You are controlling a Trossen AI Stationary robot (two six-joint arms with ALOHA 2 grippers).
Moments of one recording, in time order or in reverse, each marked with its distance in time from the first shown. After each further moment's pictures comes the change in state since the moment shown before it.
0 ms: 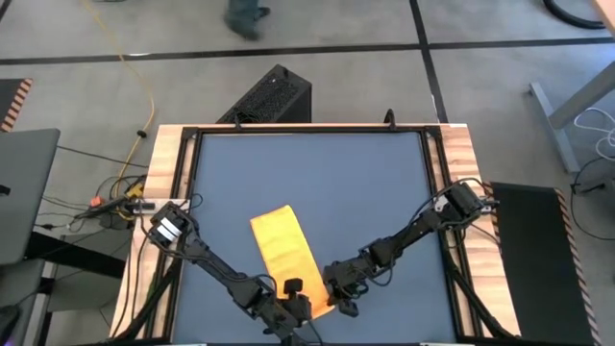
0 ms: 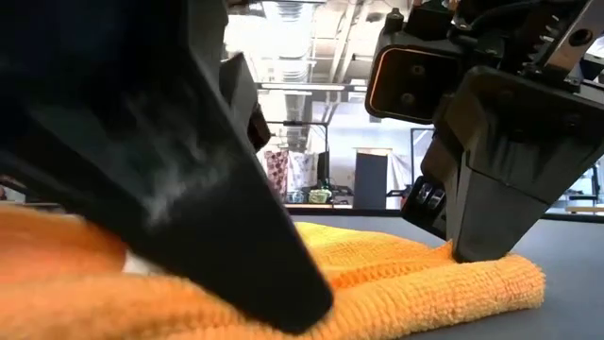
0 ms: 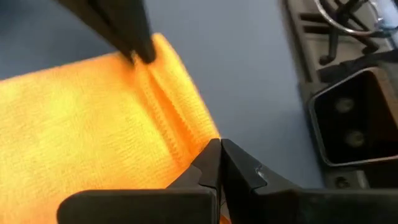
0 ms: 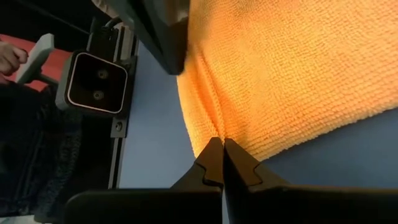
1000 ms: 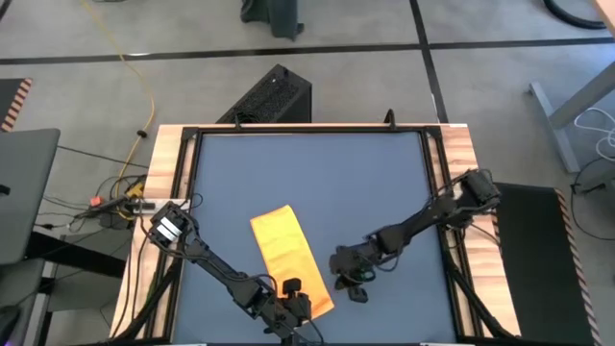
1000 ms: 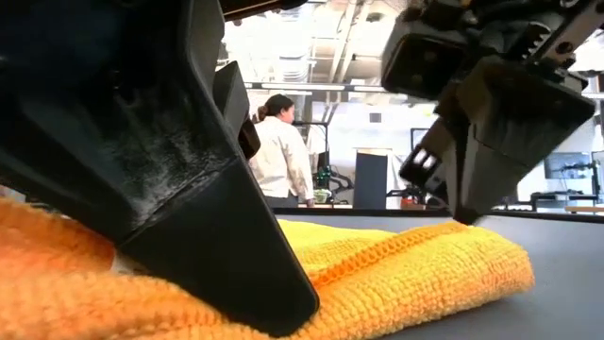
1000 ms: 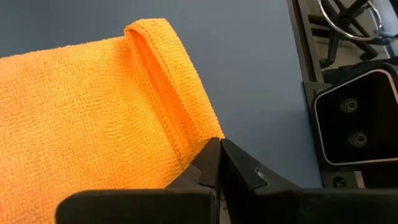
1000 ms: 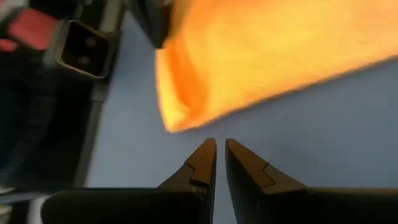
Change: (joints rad) left arm -0.003 -0.001 0.001 -0.027 0.025 -0.075; right arm -0.056 -0.166 -0.054 -0.203 -0.004 -0.219
